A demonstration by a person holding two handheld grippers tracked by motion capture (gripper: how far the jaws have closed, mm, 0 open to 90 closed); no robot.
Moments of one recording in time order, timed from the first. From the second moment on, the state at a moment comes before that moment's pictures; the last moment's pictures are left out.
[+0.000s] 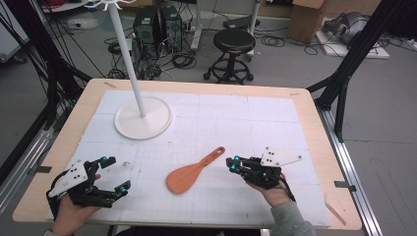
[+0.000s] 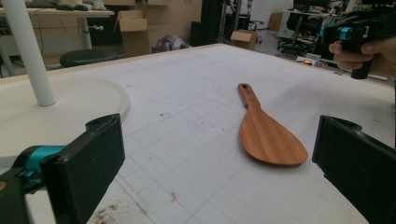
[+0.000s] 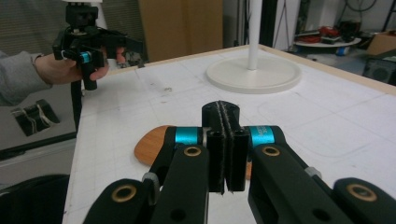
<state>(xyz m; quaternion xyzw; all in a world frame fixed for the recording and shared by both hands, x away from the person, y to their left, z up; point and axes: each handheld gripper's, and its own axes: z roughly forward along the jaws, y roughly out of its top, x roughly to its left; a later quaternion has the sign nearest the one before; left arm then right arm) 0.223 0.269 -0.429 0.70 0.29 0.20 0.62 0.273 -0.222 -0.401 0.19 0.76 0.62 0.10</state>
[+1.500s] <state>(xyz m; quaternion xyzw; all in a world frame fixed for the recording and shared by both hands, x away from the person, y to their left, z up) 0.214 0.275 -0.433 0.71 0.30 0.21 0.60 0.326 -0.065 -0.437 0.14 0.85 0.51 0.01</state>
